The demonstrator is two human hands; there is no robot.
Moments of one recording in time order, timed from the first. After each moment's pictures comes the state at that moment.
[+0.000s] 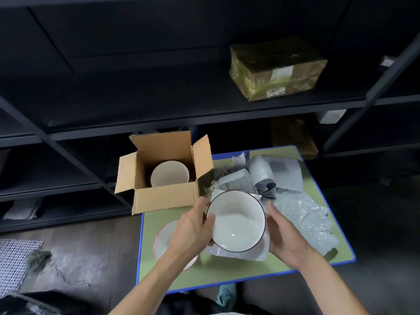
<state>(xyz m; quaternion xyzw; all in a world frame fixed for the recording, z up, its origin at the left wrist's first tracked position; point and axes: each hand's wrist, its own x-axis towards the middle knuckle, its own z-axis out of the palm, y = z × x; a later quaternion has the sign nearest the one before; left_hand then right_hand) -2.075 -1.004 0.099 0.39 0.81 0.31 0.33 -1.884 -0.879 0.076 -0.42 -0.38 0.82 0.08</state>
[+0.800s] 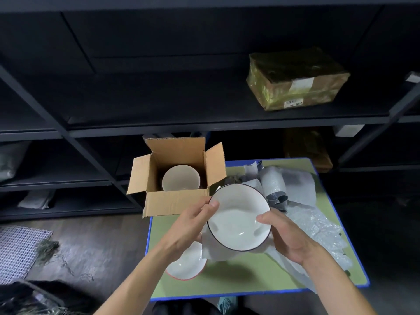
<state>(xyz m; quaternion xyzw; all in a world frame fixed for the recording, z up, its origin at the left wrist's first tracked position) -2.110 -1.008 0.132 0.28 0.66 0.47 0.52 -1.923 -0.862 0.116 -0.37 -0.45 0.81 0.04</state>
